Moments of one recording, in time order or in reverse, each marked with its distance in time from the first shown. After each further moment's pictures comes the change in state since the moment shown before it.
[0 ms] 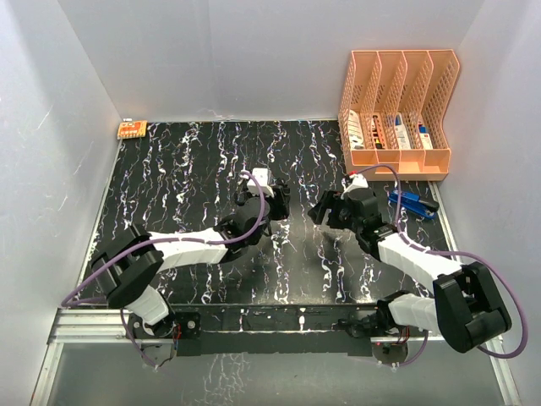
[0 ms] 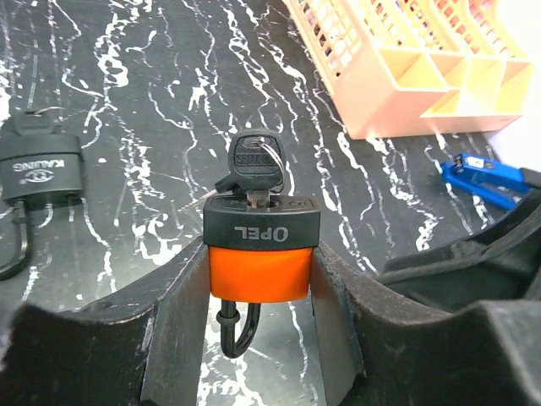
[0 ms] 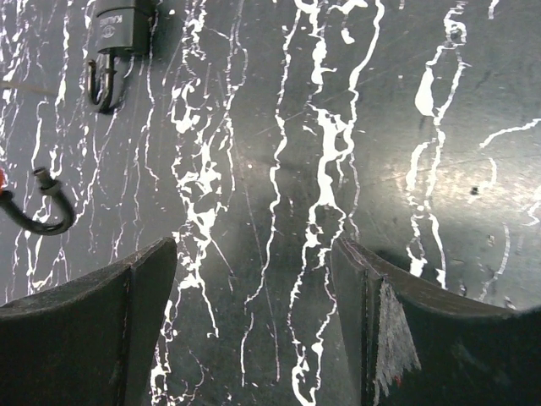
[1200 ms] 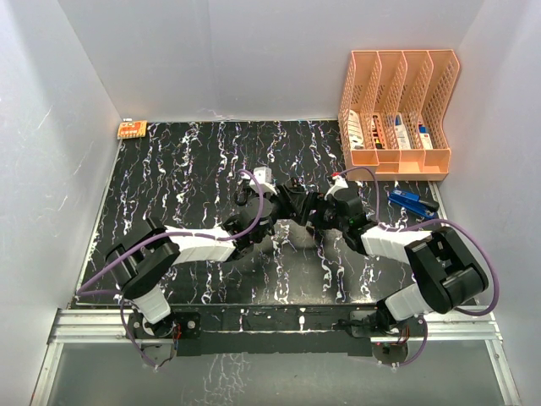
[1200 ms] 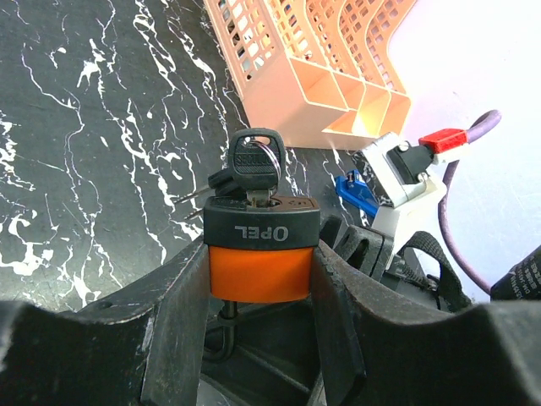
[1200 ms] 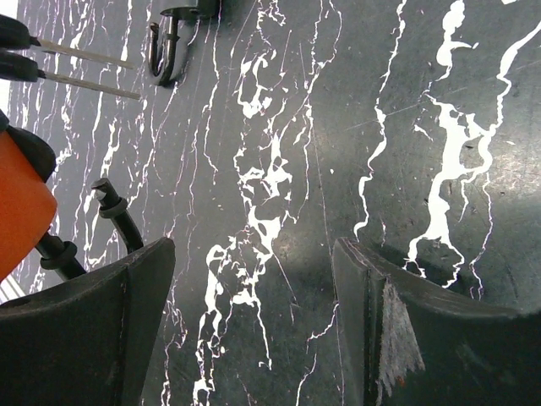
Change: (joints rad) left arm 0.003 0.114 0.024 0.187 0.146 -0.268; right arm 0.072 0.261 0.010 0.287 -0.153 0.109
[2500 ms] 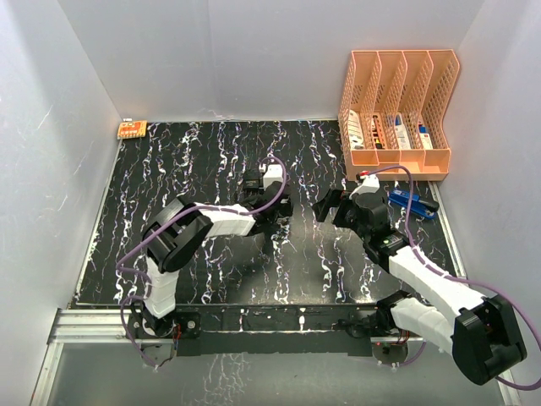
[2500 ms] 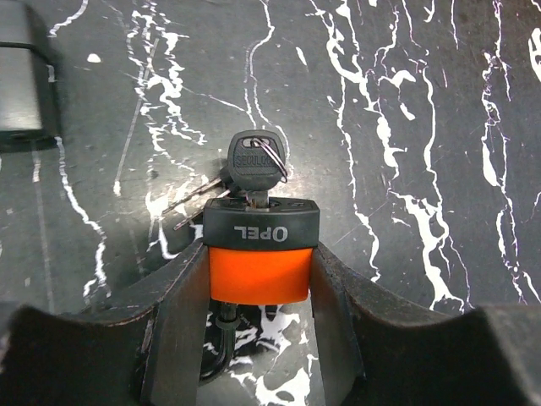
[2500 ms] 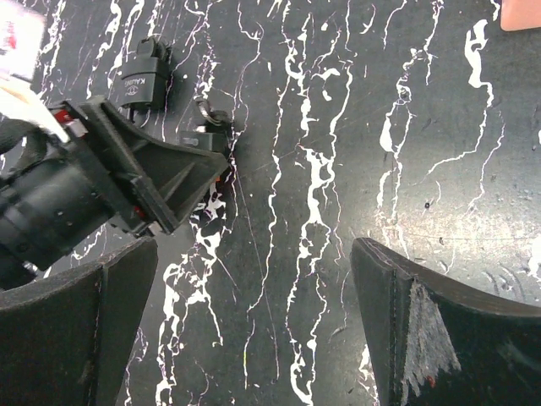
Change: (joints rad) left arm 0.115 0.285 0.294 -0.532 -0.037 0.124; right arm -0.025 -0.463 -0.026 -0.352 0.308 -0.121
